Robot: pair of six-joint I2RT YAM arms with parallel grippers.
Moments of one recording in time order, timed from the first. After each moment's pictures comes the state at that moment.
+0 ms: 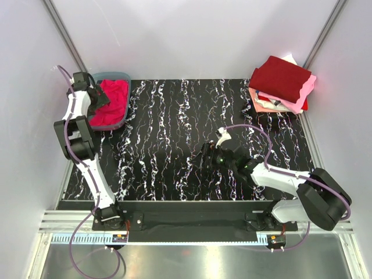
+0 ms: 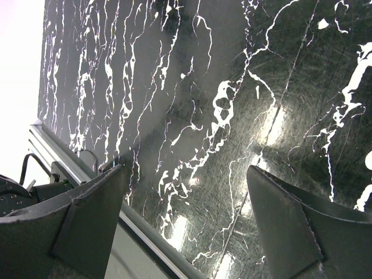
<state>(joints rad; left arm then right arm) 0.29 2.16 1.87 -0.65 0.00 -0.35 0.75 1.31 0.53 0.26 -0.13 0.80</state>
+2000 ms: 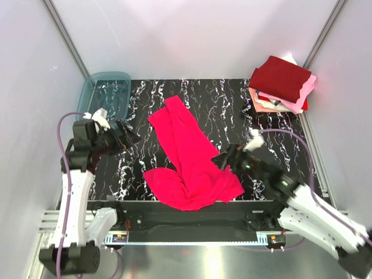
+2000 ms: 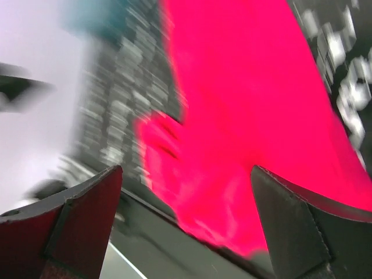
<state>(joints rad) 0.08 0.91 0.96 -0.79 0.48 -0.48 0.75 0.56 0.56 -0.30 0.08 0.83</state>
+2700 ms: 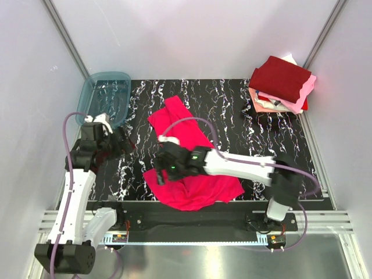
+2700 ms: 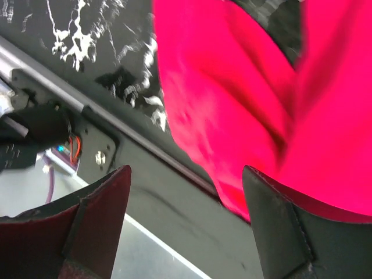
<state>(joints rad) -0.06 0.87 0.92 -0.86 0.13 -0.39 1.17 1.64 1.28 -0.54 0.05 0.78</state>
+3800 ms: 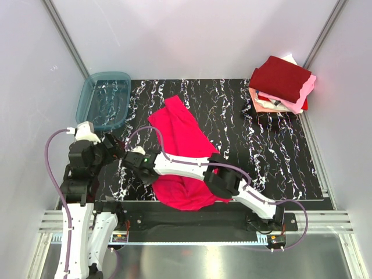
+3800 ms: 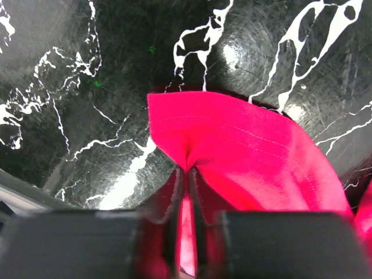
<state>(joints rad) 0.03 0.54 0.81 -0.73 0.01 -0.37 1.26 2.46 2.15 -0.93 0.19 0.56</state>
